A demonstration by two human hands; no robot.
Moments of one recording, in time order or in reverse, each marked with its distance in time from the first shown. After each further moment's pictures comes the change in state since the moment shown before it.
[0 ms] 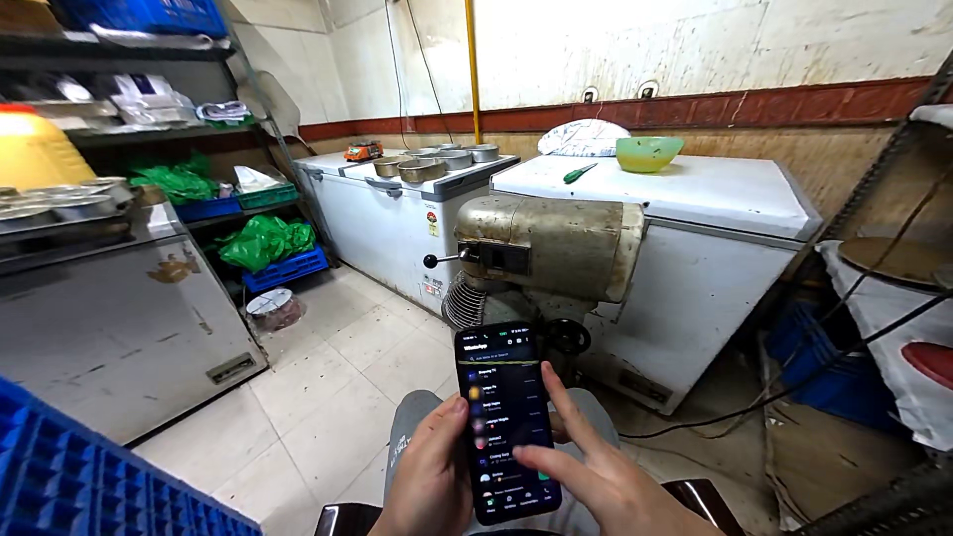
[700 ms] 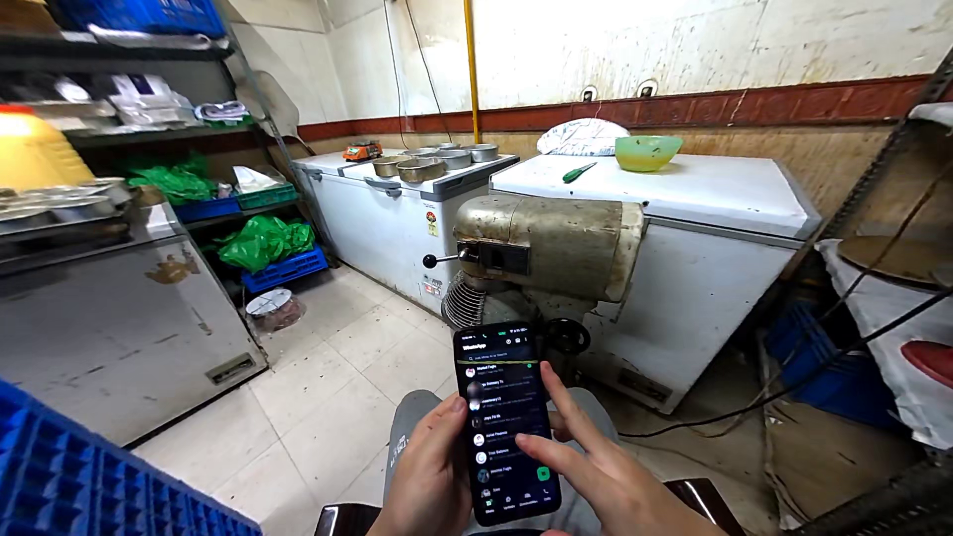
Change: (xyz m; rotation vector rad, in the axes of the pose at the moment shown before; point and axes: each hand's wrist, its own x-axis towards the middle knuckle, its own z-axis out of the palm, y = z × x) left_hand 0.001 0.000 -0.001 -0.016 -0.006 0.001; right_hand 0.001 0.001 -0.001 0.012 0.028 -0.011
